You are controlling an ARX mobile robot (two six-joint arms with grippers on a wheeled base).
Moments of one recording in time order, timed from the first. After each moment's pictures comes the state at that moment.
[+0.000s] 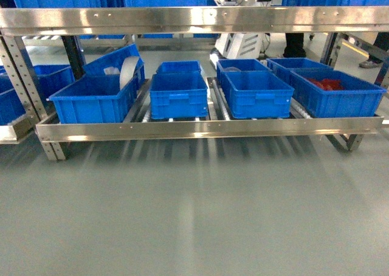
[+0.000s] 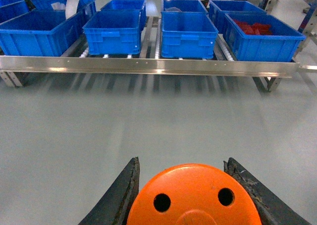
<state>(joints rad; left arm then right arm) 0.06 1.23 0.49 0.54 0.06 0.06 0.03 0.93 0.25 0.36 -0.03 -0.04</state>
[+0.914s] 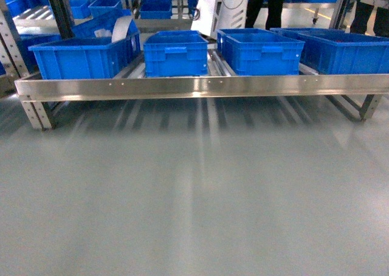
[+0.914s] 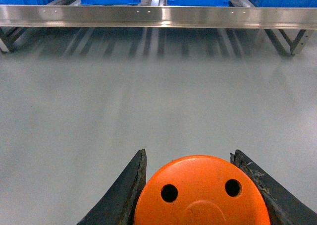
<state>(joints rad) 0.06 1.23 0.49 0.54 0.06 0.06 0.03 0.93 0.25 0.36 -0.03 -0.04</state>
